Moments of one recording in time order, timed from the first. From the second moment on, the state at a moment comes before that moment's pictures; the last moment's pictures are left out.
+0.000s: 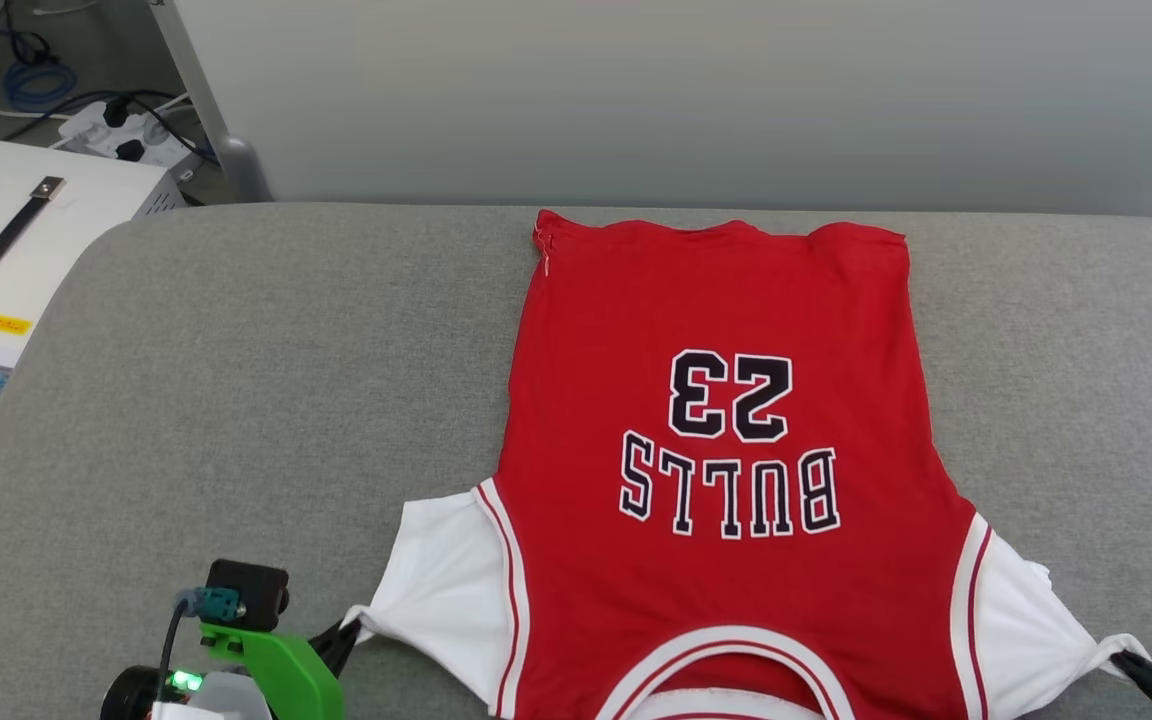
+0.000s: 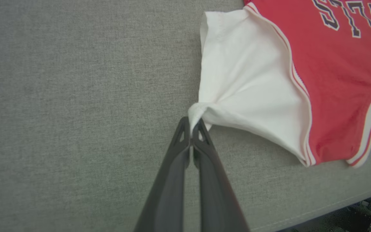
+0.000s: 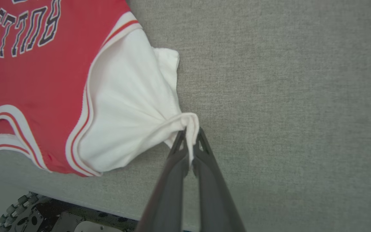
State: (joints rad) left arm -0.09 0.54 -0.52 0.26 -0.74 -0.01 0.19; right arm 0.08 -0.65 0.17 0.22 0.90 0.13 0.44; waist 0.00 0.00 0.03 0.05
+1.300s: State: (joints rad) left arm -0.19 0.62 -0.61 -0.45 -0.62 0.15 0.48; right arm -0.98 -0.53 -0.16 0.26 0.44 0.13 1.27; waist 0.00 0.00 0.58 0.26
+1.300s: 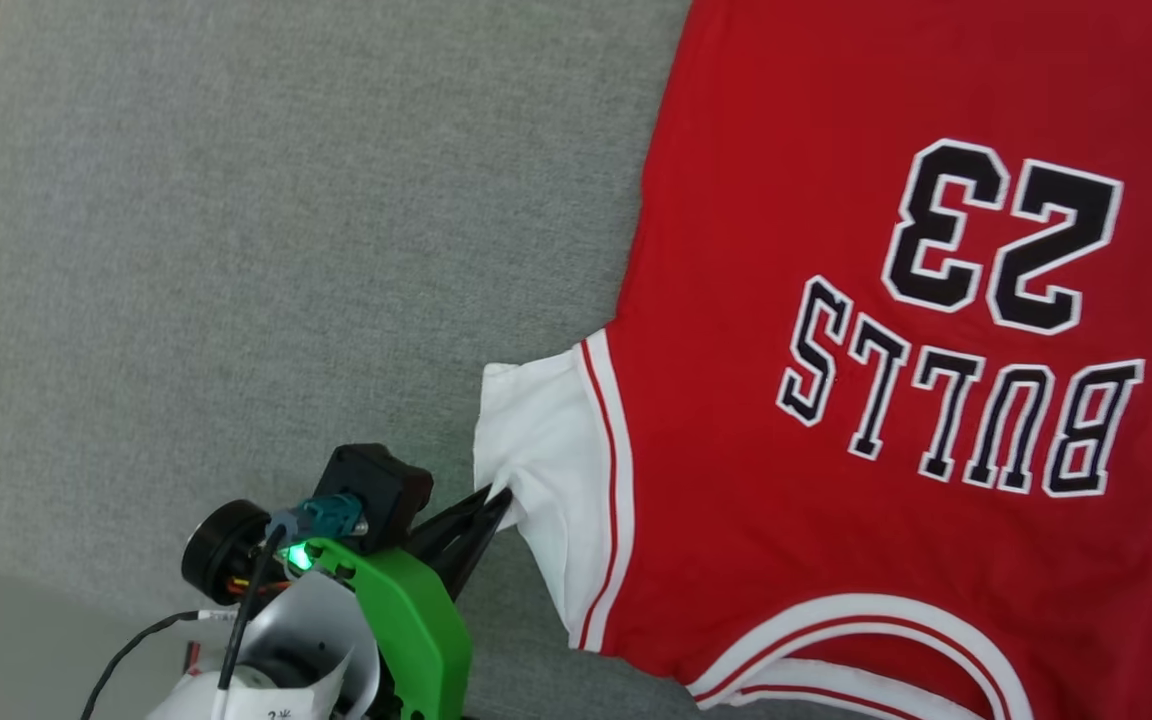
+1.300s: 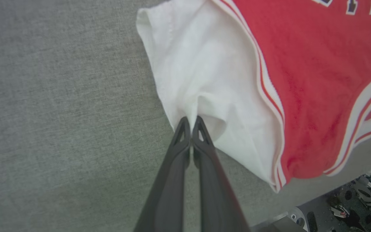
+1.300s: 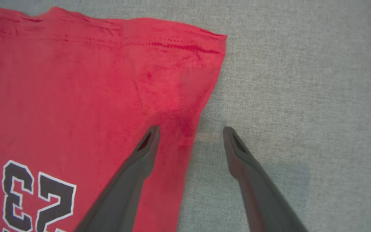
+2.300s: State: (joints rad) left arm -0.24 0.56 -0.62 -0.35 -0.61 0.12 0.41; right arm -0.99 -0.60 -0.05 0.44 0.41 0.13 1.14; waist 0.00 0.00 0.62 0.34
